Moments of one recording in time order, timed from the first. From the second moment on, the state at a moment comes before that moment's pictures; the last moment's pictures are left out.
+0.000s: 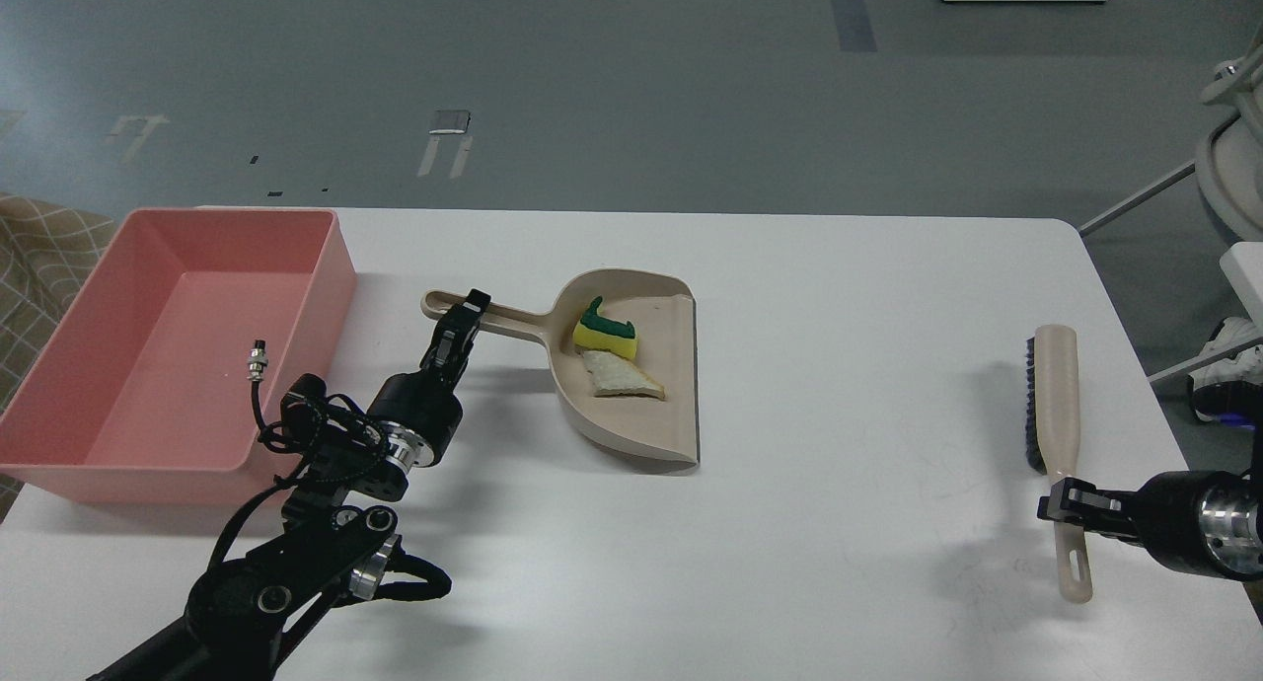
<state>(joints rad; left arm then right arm) -0.21 0.23 -0.85 -1.16 1.14 0.35 -0.28 0.38 -1.03 0.63 1.60 -1.13 0.49 -0.38</state>
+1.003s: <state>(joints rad) -0.22 0.24 -0.85 -1.16 1.15 0.36 -0.28 0.38 -1.10 0.98 1.61 -1.11 0.49 -0.35</state>
